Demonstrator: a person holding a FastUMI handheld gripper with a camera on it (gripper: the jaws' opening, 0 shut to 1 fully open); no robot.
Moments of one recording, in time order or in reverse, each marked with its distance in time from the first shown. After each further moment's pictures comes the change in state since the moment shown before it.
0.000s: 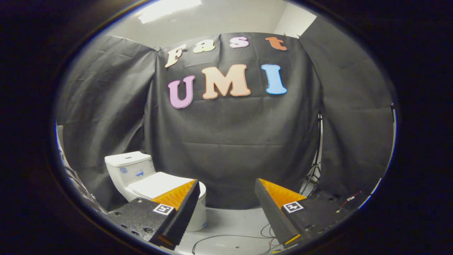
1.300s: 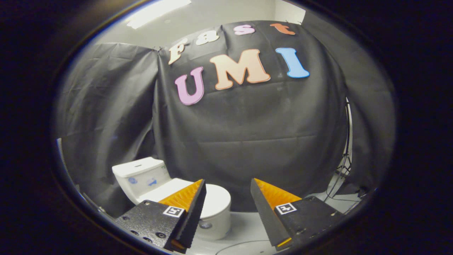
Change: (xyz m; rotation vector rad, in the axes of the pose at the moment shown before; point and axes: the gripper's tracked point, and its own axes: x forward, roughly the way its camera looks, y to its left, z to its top) arm 0.125 0.092 0.013 0.092 0.001 0.137
